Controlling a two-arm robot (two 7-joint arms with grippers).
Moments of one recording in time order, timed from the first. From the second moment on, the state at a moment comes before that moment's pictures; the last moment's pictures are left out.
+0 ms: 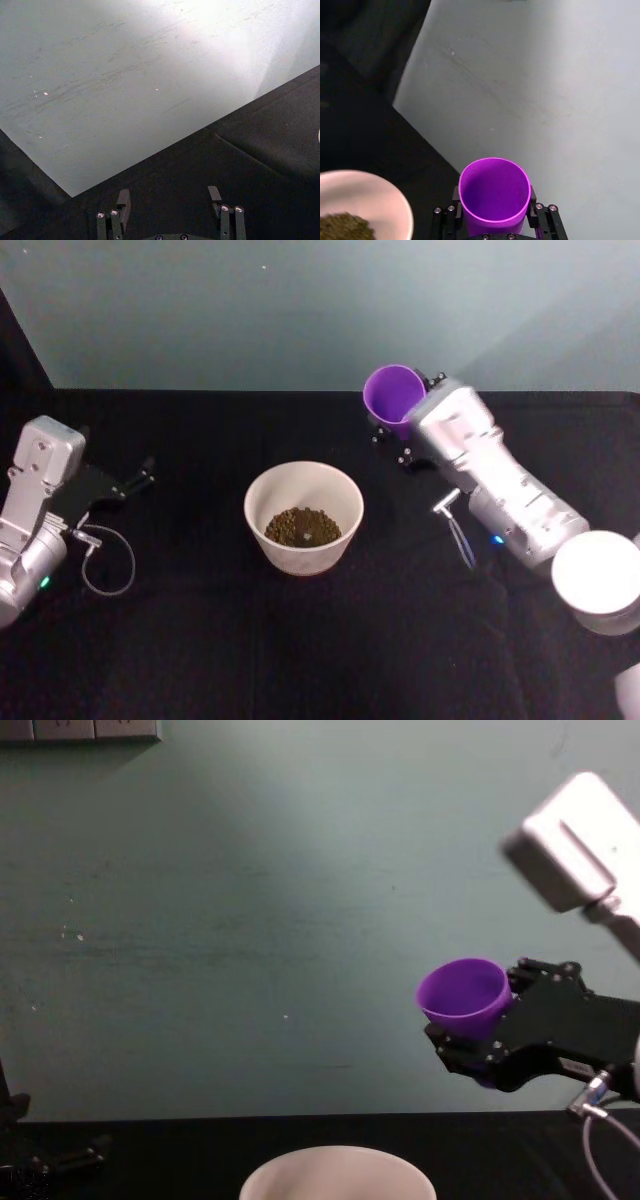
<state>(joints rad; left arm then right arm) -0.20 0.60 0.45 -1.41 -0.25 -0.12 0.03 0.15 0.23 -0.27 -1.69 -0.38 0.06 0.27</state>
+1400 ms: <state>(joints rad) -0.20 0.60 0.45 -1.41 -0.25 -0.12 0.03 0.23 0.23 -0.18 -1.27 0.22 -0.01 0.54</state>
